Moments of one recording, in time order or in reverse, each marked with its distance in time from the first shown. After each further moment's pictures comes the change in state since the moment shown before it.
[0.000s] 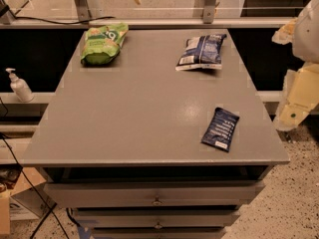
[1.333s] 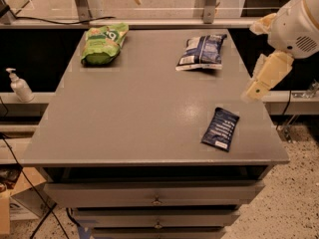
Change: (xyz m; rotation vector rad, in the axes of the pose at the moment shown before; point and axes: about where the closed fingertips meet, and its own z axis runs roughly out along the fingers) arm -0.032 -0.068 0.049 0.041 -0.282 0.025
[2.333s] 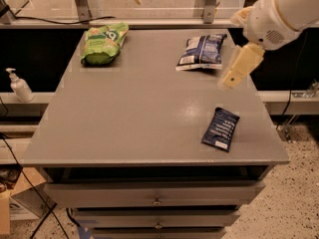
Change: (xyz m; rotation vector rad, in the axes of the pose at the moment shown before) arm -0.033 -0.028 0.028 0.037 -0.071 -0.029
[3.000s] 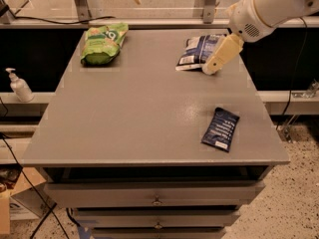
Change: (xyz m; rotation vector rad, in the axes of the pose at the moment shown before) arm -0.006 -0.059 0.045 0.082 -0.044 0.085
